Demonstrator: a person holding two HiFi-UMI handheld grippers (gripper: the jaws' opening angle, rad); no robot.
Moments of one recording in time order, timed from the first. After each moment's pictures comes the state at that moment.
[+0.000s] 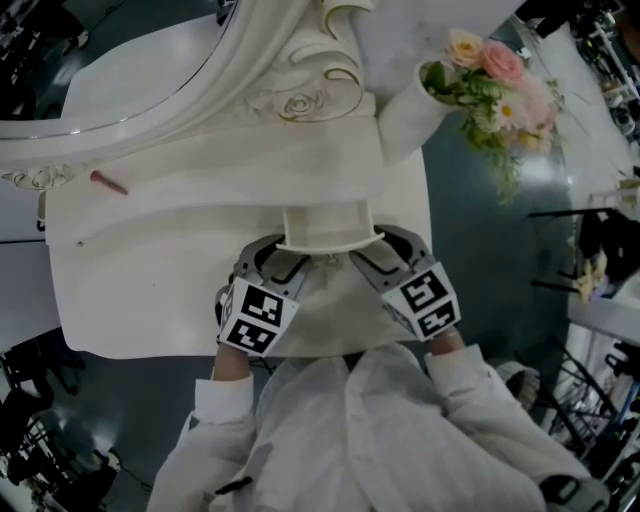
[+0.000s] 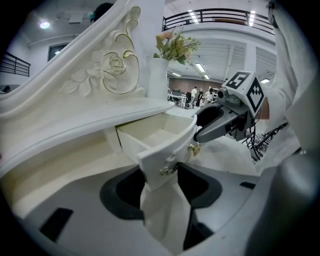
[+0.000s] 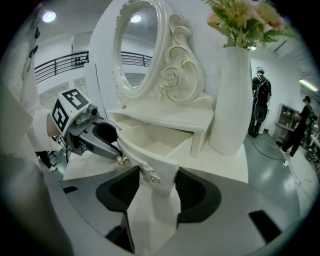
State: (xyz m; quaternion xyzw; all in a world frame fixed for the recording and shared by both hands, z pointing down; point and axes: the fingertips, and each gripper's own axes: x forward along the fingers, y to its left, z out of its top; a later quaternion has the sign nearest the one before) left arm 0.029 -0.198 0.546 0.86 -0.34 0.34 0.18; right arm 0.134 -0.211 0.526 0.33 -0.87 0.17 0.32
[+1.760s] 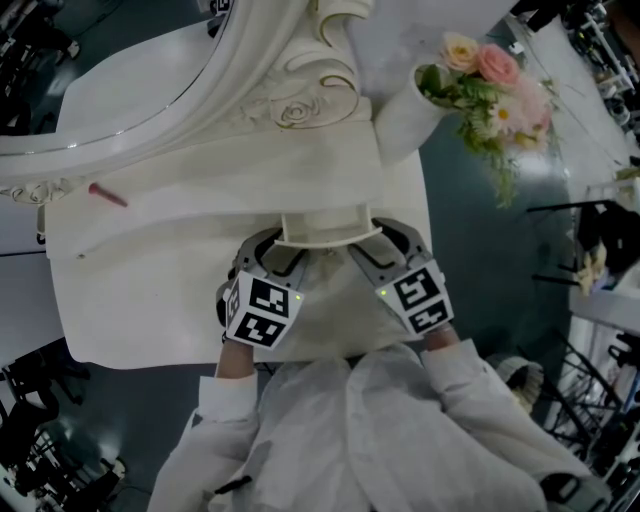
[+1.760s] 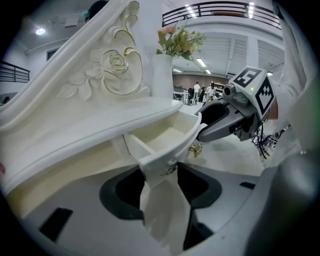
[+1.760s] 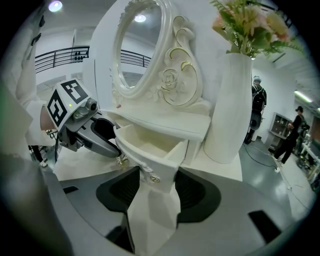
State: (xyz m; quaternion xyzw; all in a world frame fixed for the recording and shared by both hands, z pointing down) left arm 0.022 -0.221 0.547 0.84 -0.35 0.37 0.17; right arm 0.131 -0.230 0.526 0.37 -0.86 0.14 0.32
